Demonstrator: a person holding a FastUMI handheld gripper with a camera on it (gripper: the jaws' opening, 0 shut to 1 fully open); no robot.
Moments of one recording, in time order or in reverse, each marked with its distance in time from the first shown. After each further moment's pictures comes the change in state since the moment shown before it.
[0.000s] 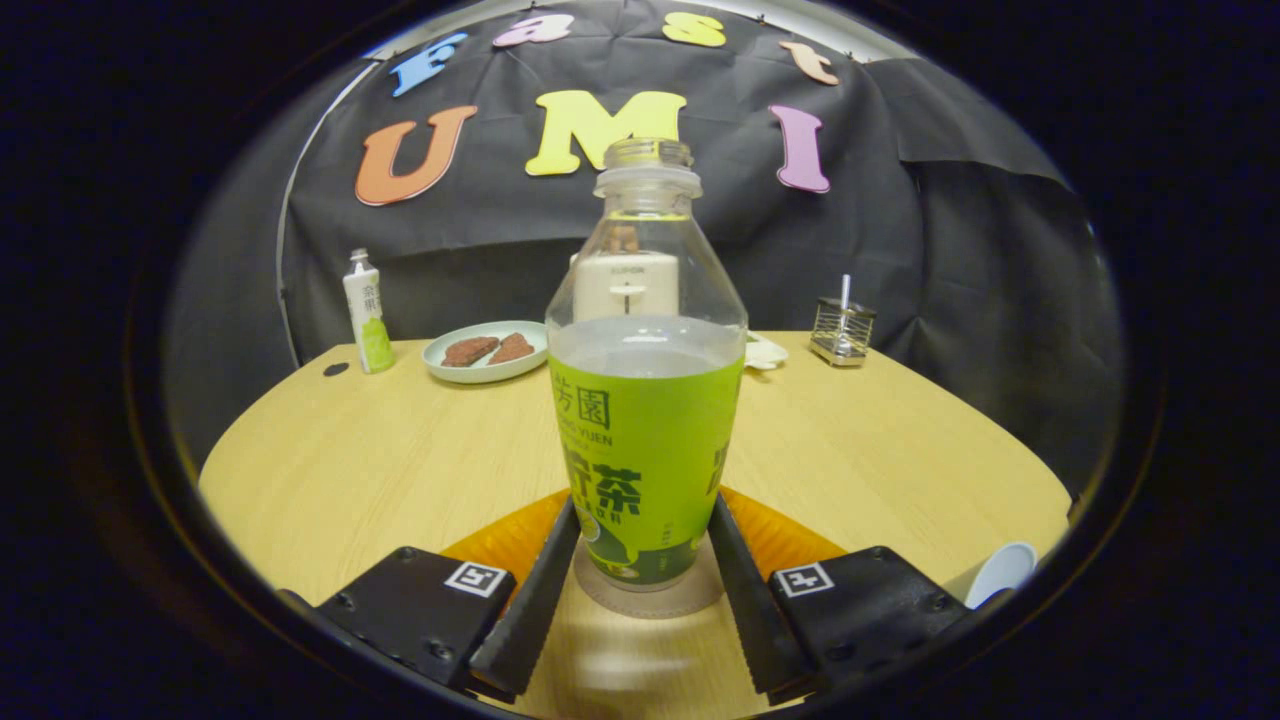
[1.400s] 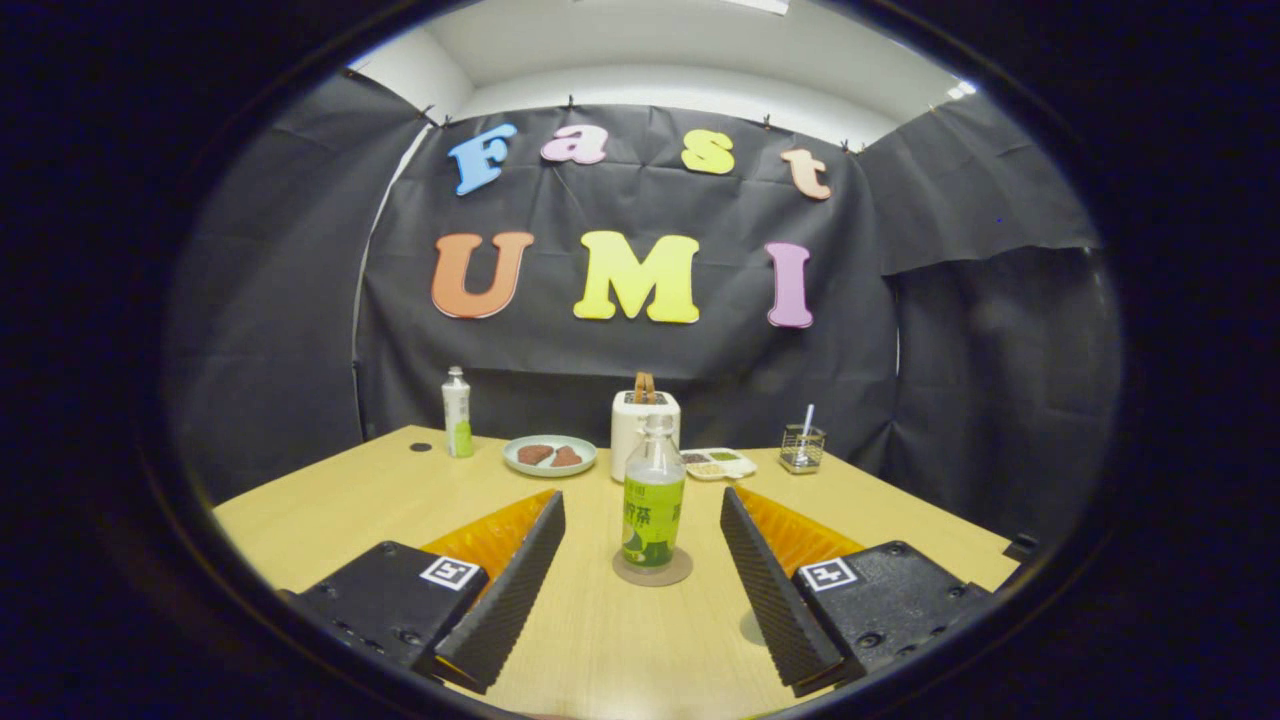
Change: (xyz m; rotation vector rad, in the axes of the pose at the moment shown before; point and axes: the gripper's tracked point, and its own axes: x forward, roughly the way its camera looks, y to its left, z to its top) arm -0.223 -0.001 0.021 -0.035 -0.352 0.072
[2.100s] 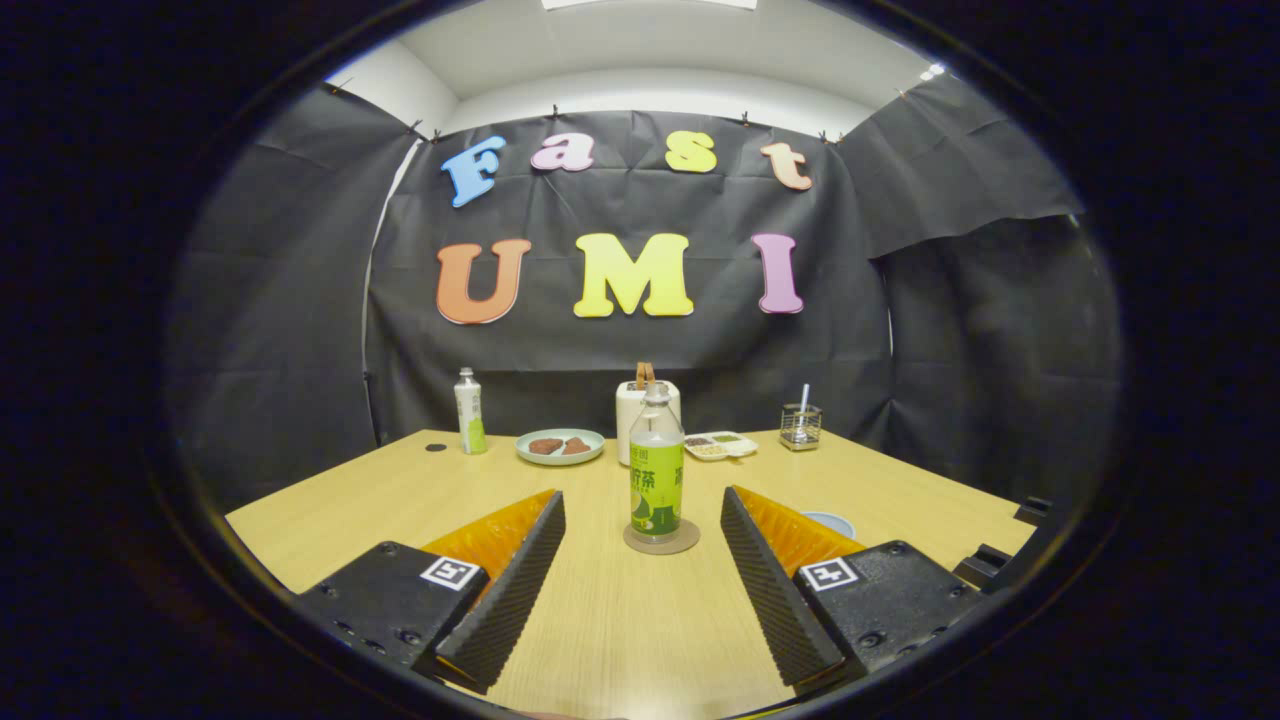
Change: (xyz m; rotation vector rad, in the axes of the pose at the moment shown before) arm -0.024 -0.003 -0.028 0.054 -0.012 0.012
